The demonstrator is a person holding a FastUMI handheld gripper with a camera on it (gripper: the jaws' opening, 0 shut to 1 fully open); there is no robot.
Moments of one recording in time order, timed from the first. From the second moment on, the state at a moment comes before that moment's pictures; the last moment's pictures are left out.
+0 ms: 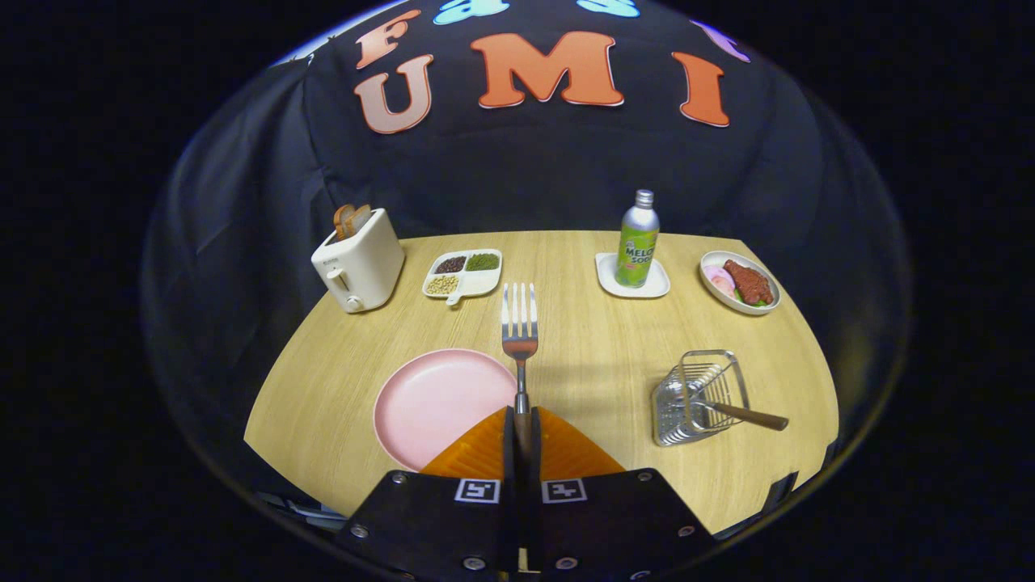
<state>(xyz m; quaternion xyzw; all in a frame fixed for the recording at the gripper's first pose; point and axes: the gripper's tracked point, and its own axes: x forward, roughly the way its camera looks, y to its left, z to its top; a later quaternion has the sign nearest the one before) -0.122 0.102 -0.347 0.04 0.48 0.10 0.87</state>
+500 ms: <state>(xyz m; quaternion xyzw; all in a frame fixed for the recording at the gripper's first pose) -0.107 0.007 -0.313 0.02 0.47 0.05 0.88</state>
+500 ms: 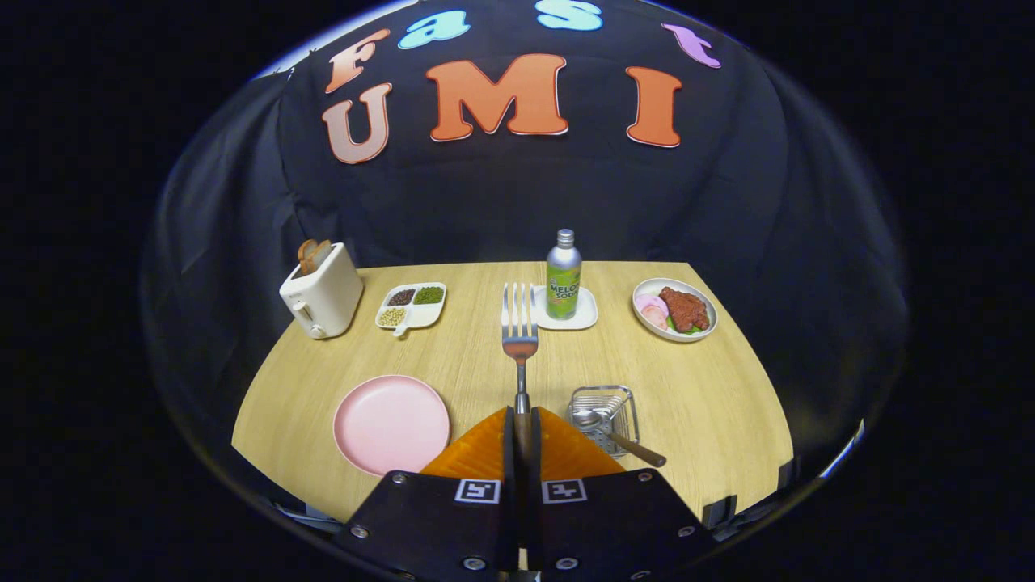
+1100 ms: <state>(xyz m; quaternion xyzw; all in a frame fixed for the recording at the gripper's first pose) -0.143 -0.052 -0.373 -0.04 0.58 0.03 0.82</state>
